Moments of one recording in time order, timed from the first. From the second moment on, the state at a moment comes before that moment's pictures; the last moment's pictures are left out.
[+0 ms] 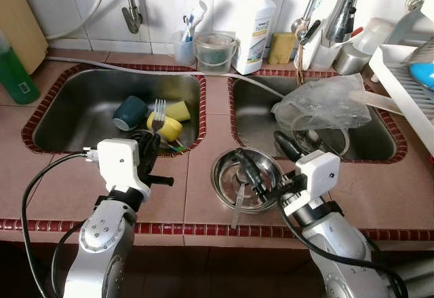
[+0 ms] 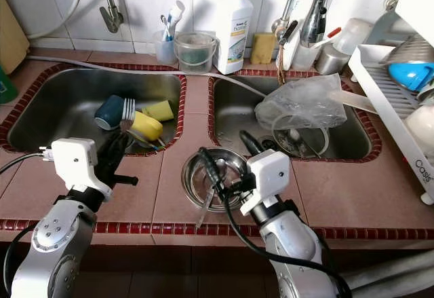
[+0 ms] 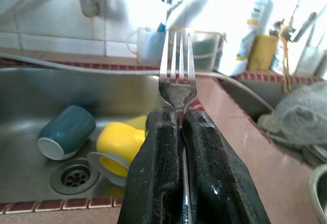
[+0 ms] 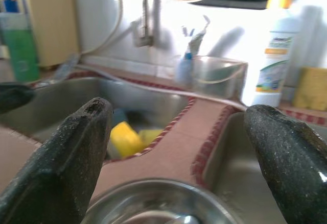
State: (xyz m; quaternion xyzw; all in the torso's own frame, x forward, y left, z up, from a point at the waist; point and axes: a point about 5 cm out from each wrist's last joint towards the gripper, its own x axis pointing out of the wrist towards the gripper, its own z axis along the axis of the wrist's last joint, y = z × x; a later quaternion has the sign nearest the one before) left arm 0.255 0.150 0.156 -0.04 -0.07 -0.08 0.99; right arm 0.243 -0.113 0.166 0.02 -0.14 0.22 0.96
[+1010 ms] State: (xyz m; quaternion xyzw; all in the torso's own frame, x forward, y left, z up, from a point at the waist) left arm 0.257 0.148 0.153 -0.04 -0.09 -0.08 0.99; right arm 0.244 -0.111 0.168 0.03 -0.15 0.21 0.97
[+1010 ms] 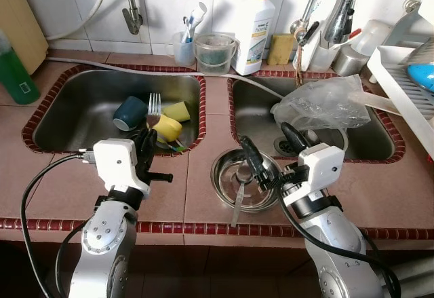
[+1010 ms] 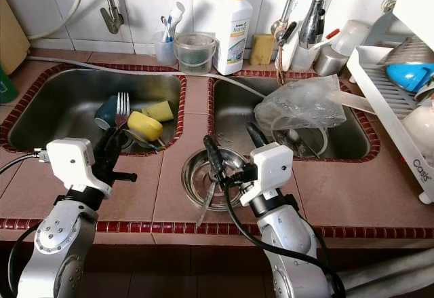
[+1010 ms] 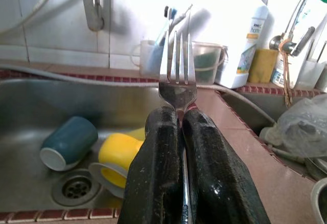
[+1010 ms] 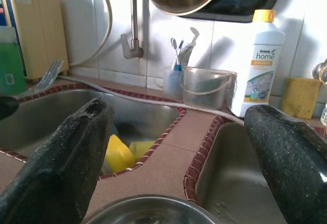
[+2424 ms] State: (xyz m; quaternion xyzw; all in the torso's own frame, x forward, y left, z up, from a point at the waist) left arm 0.265 0.147 0.159 -0.06 -0.08 -0.11 0.99; right arm 0.240 -0.110 0.160 0.02 -0.13 0.23 0.96
